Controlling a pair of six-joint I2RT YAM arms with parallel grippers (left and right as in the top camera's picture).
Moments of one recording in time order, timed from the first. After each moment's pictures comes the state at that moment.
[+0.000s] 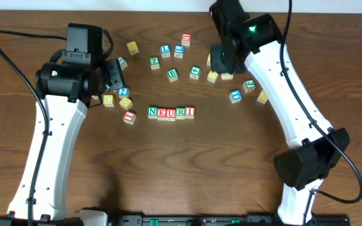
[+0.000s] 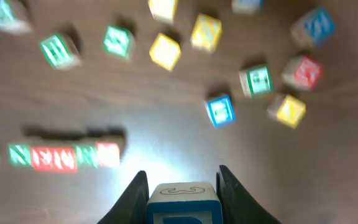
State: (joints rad) left arm -0.12 1.48 1.54 -1.10 -0.06 -0.34; right arm 0.44 2.02 2.14 -1.42 0.12 0.40
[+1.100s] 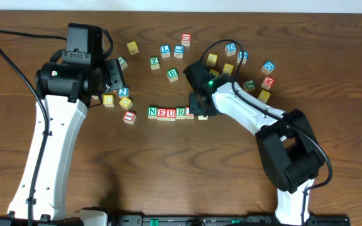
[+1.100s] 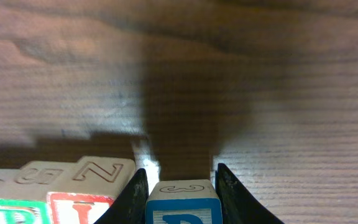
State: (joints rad) left arm -0.12 1.48 1.54 -1.10 -0.06 -0.34; right arm 0.58 2.05 1.42 -0.73 0.06 0.59
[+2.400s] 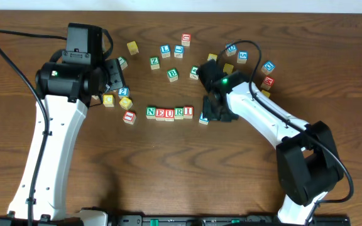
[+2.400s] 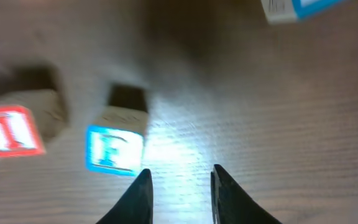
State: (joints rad) left arm -0.12 1.48 1.54 -1.09 -0.06 -0.34; right arm 0.53 1.91 1.38 -0.95 0.07 0.62
